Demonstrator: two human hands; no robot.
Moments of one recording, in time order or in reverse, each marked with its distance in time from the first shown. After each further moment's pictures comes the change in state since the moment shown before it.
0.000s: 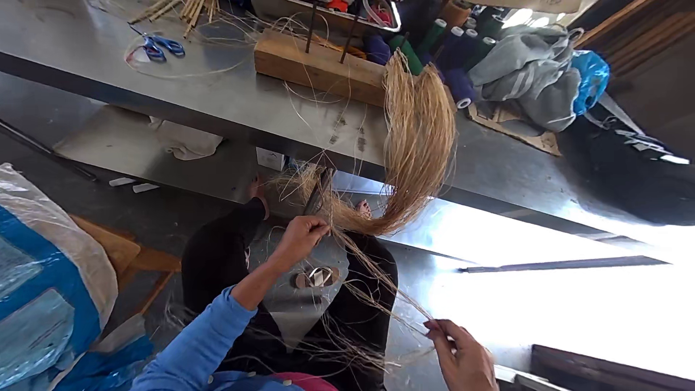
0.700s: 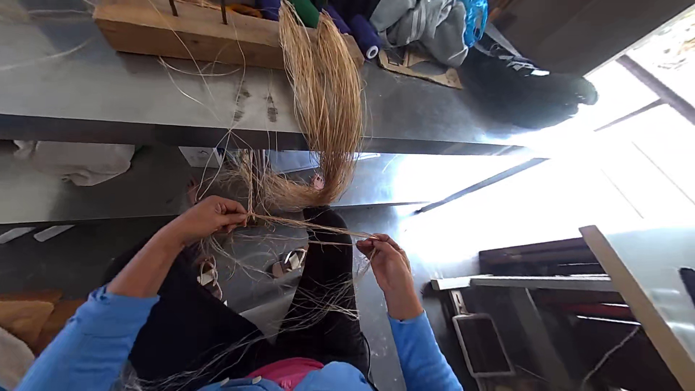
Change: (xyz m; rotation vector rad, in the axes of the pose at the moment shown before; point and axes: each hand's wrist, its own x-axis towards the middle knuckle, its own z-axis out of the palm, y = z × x) left_hand 0.030 -0.009 -0.071 0.126 -0.415 -0.030; right_hand 0.059 0.004 0.058 1.446 0.285 0.436
